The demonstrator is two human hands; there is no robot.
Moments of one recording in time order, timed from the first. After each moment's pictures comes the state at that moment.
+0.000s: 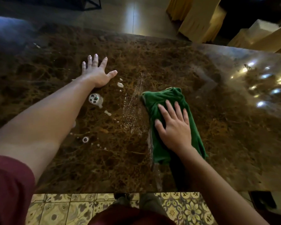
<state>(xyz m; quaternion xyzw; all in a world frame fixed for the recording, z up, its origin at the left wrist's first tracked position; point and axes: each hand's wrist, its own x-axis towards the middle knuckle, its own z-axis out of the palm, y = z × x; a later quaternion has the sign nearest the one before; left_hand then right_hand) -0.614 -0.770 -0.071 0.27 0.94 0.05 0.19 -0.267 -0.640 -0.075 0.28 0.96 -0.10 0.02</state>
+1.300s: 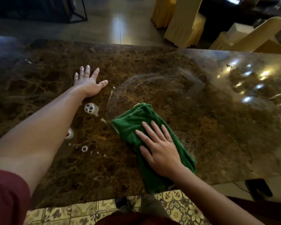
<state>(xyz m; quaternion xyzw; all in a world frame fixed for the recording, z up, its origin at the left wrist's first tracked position) -0.616 -0.776 -0.066 0.30 0.93 0.05 0.19 -0.229 -0.698 -0.078 0.14 0.99 -0.10 0.01</state>
